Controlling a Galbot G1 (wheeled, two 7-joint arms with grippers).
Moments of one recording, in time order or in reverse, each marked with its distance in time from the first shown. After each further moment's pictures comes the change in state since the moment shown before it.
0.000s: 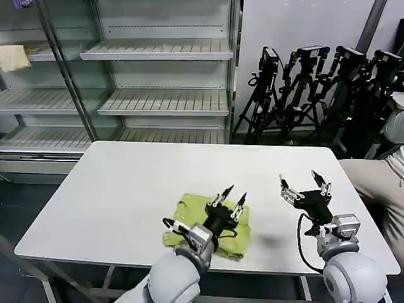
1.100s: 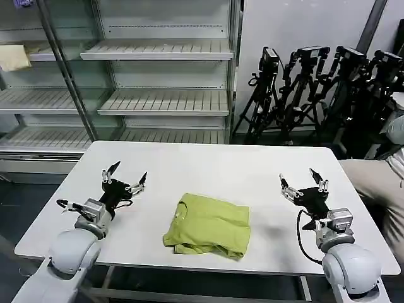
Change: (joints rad) left arm 0.186 0.291 -0.629 0.177 0.026 -0.260 0.261; right arm 0.051 0.012 0.012 -0.127 -0.088 0.065 -0.106
